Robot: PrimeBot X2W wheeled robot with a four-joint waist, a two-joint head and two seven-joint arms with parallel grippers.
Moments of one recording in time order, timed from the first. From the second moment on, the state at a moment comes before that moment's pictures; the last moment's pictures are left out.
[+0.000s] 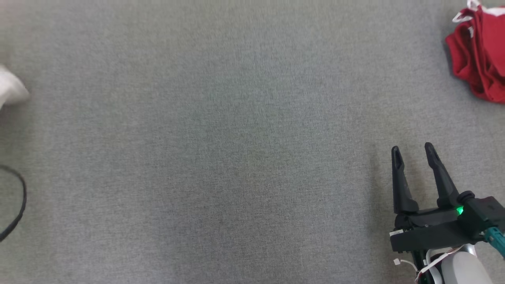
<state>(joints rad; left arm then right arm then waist) -0.83 0.46 0.11 0.69 -0.31 0.07 -0.06 -0.14 -0.18 -0.03 0.04 0.21 0.13 -0.23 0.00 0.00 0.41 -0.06</state>
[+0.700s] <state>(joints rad) -0.92 0.16 -0.15 0.41 -0.30 -0.02 -0.17 -0.14 -0.11 0.01 0.16 0.20 0.13 -0.26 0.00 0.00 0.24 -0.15</state>
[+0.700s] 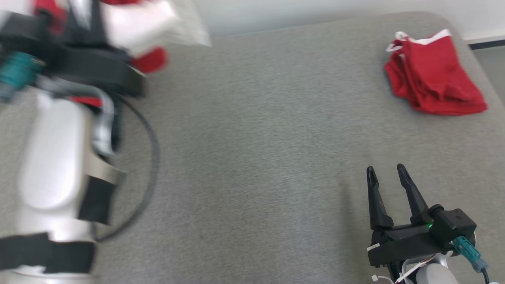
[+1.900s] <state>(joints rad) -0.53 0.06 -0.44 0.42 -0.42 0.05 -0.26 -0.10 -0.08 0.02 0.21 0.20 0.13 -0.26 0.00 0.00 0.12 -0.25</state>
